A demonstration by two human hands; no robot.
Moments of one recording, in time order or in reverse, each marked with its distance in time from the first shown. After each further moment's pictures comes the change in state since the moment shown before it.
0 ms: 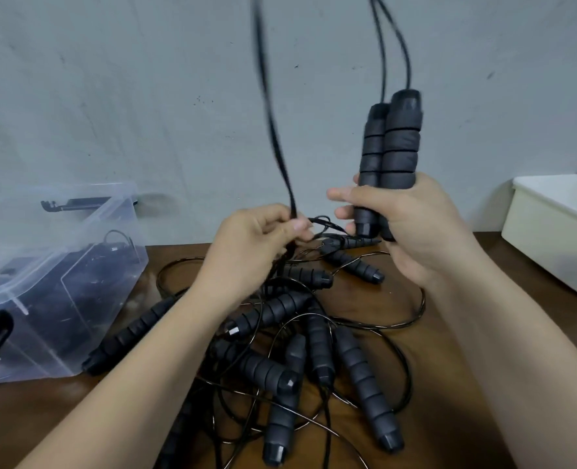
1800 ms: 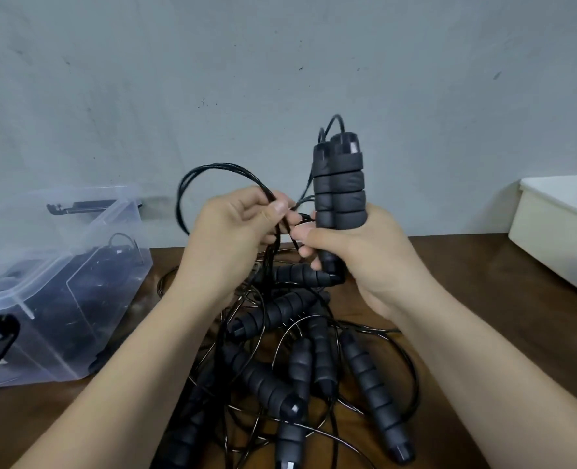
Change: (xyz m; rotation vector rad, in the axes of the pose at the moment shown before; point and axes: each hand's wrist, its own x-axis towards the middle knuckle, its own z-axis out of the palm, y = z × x) left_hand -0.001 0.009 -0.022 -0.124 0.118 0.038; right_hand -0.013 0.033 0.034 -0.055 -0.129 0.018
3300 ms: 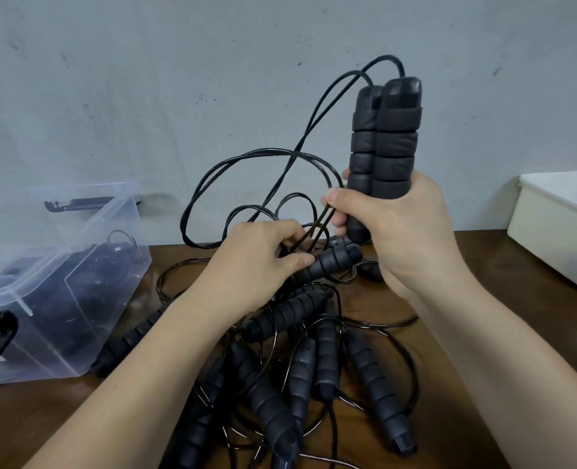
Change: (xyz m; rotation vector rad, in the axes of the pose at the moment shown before) left_hand -0.007 -0.008 0.010 0.704 -0.230 0.085; right_hand -0.005 -0.024 -0.012 0.008 0.197 -0.242
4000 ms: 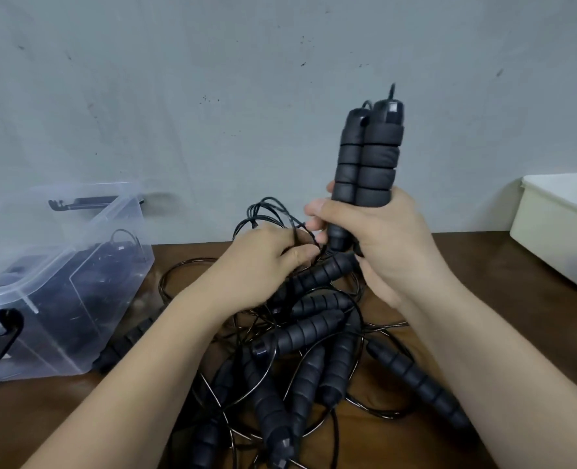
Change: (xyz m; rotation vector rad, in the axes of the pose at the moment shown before) left_hand 0.012 -0.018 0.006 0.020 -0.100 0.124; right_hand -0.004 0.008 0.010 0.123 -0.106 0.176
